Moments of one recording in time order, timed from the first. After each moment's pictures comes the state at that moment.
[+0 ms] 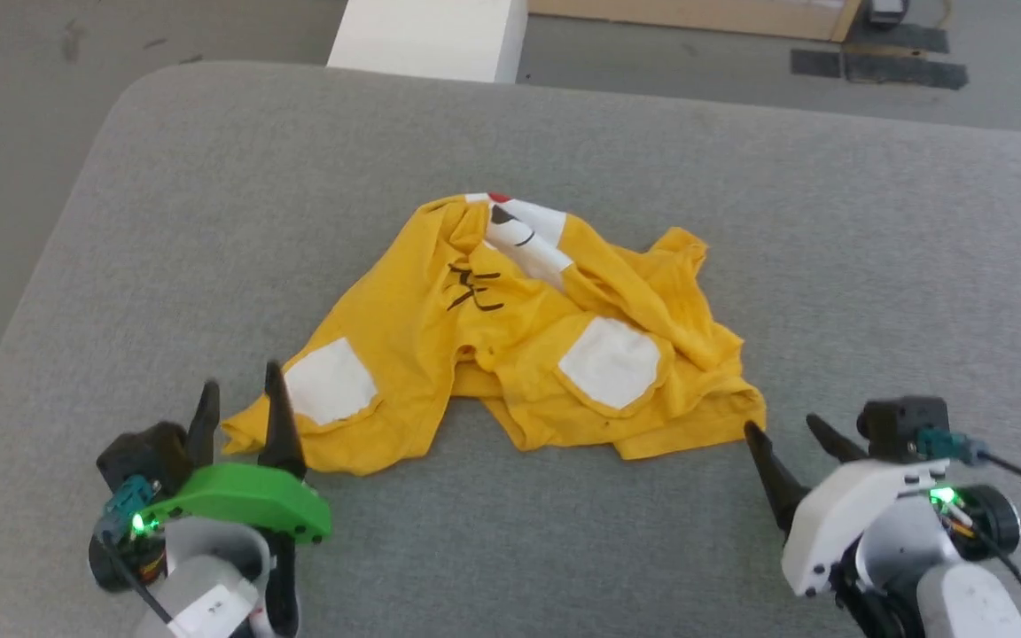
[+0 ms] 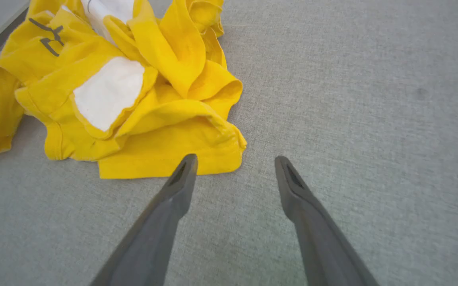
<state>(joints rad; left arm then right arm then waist) -0.16 0.27 -0.29 0.20 -0.67 0.26 -0.25 -0.05 -0.05 0.02 0.05 0.19 0.13 0.35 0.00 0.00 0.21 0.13</state>
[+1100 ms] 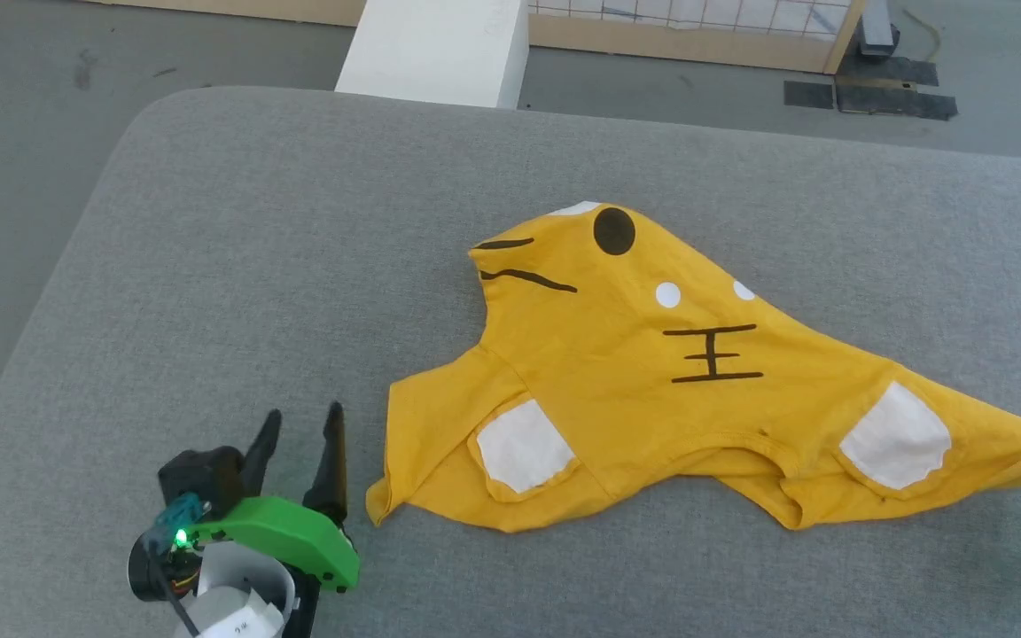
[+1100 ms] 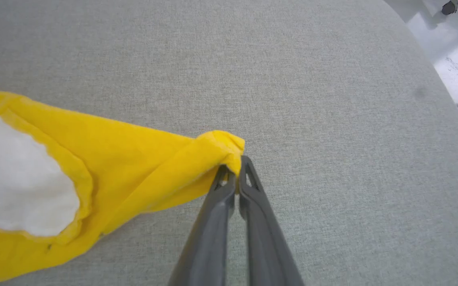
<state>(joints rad) -0.12 0.12 -0.12 0.29 -0.39 -0.03 -0.17 -0.08 -0.11 -0.50 0.05 0.00 0.13 0.52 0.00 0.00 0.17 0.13</state>
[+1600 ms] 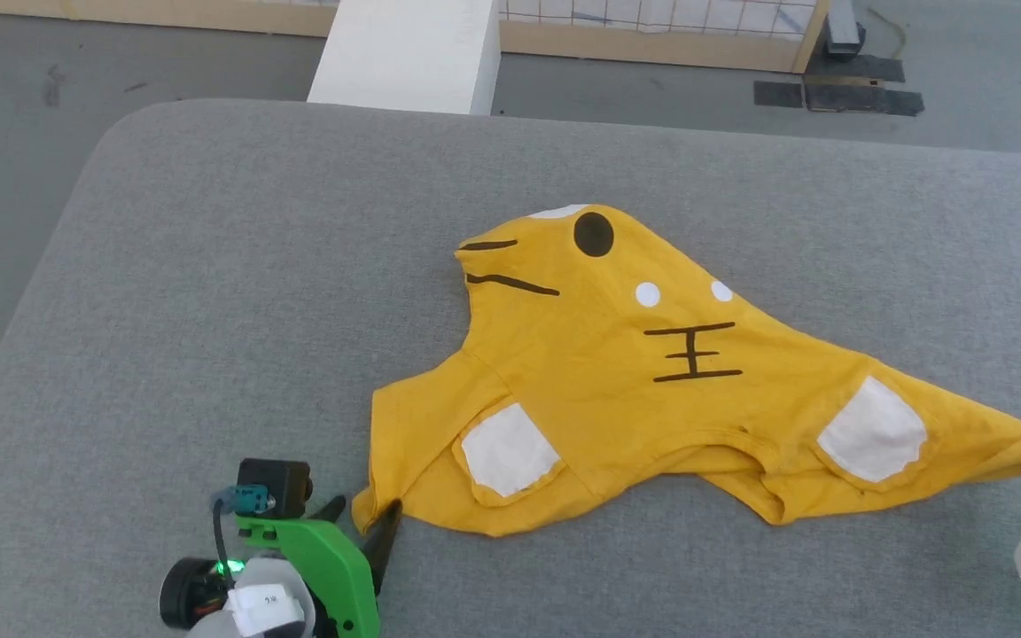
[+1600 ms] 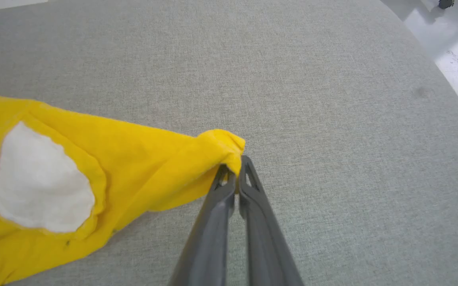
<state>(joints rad) -0.07 0.23 -0.27 0.18 -0.47 -0.07 0.29 -0.08 -0.07 -0.49 0.06 0.02 0.13 0.46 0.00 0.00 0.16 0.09</state>
